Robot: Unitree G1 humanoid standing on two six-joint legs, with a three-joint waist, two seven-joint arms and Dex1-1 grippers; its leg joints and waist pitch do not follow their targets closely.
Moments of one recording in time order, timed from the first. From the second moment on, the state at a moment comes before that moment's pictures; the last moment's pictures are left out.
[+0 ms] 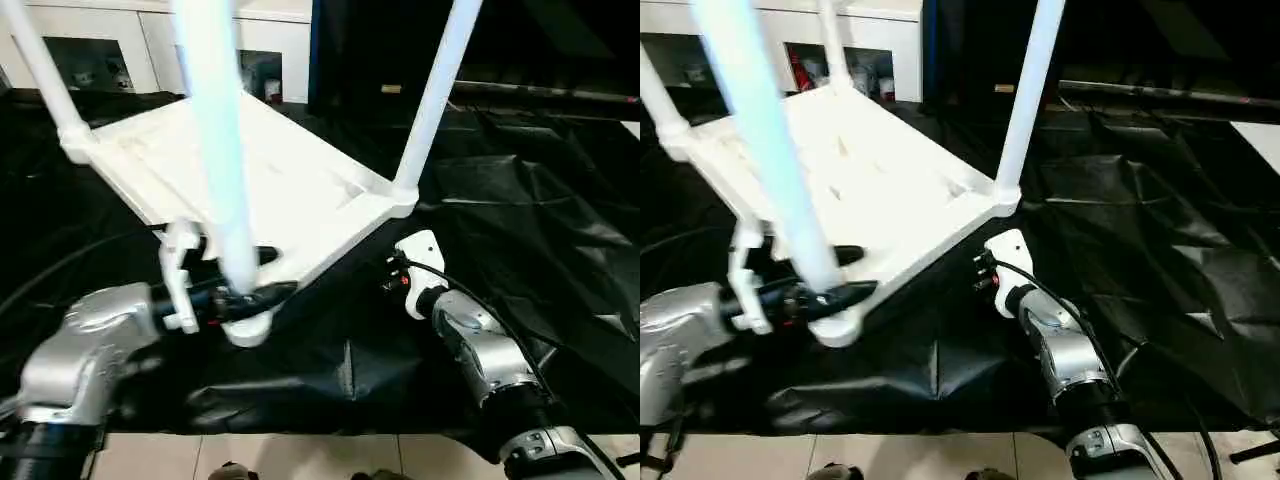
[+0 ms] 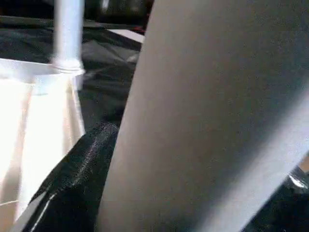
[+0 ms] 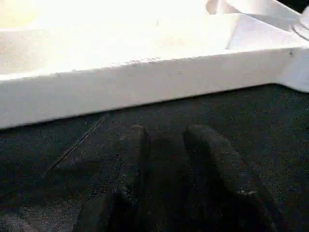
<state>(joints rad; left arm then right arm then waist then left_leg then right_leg) -0.24 0.47 -0.03 -0.07 -0.54 0.47 -1.06 -0.47 -0.15 0.09 0.60 0.05 0.10 0.42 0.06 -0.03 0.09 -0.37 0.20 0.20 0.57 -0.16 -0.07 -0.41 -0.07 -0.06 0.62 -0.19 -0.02</state>
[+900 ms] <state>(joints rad) -0.37 0.31 -0.28 -0.03 -0.40 0.38 -1.06 -0.55 -0.17 0.10 0.73 0.03 0.07 0.51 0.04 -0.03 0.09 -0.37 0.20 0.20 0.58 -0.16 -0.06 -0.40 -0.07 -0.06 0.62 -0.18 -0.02</state>
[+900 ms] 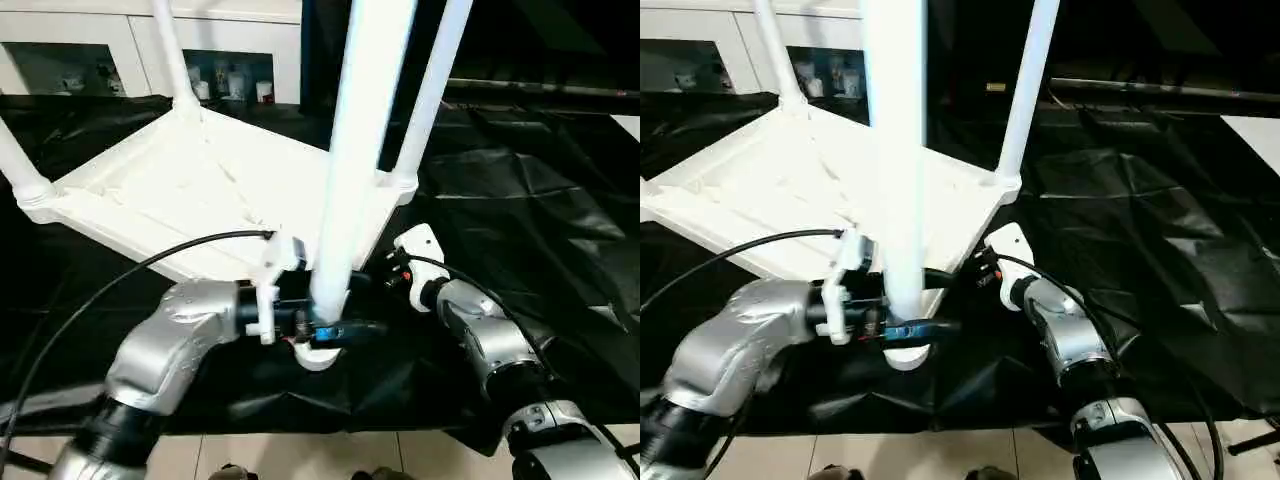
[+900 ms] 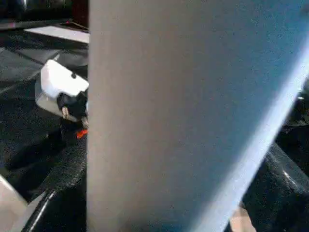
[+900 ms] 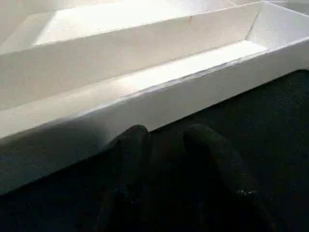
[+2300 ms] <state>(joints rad) -0.54 0.21 -0.30 0.27 -0.24 0.11 -1.08 -0.60 -0.21 0.08 0.76 0.03 0.01 0.69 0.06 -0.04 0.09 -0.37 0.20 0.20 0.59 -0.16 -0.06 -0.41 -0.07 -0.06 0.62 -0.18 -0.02</state>
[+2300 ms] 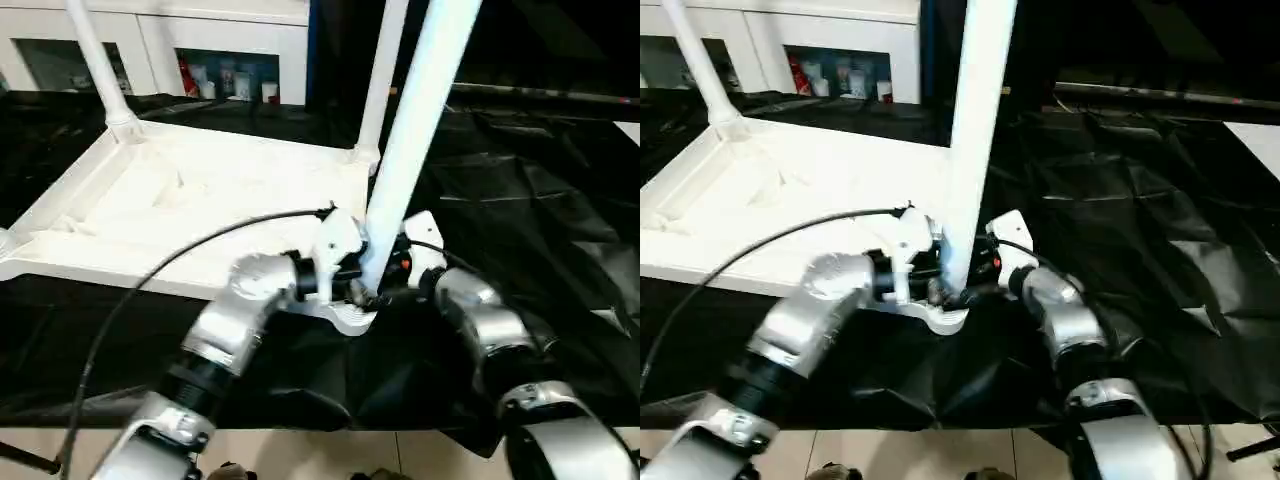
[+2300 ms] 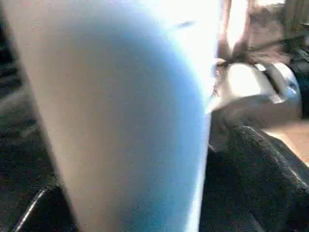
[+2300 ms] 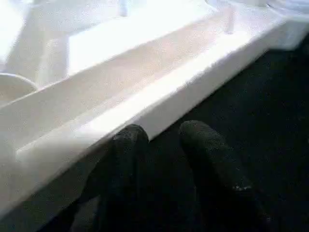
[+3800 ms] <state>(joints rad) -0.73 0.42 -0.40 0.71 -0.01 -0.12 -1.35 -0.35 -0.58 0.12 0.21 0.15 0.24 1.14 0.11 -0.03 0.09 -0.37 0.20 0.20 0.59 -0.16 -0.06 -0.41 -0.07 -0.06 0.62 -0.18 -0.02</state>
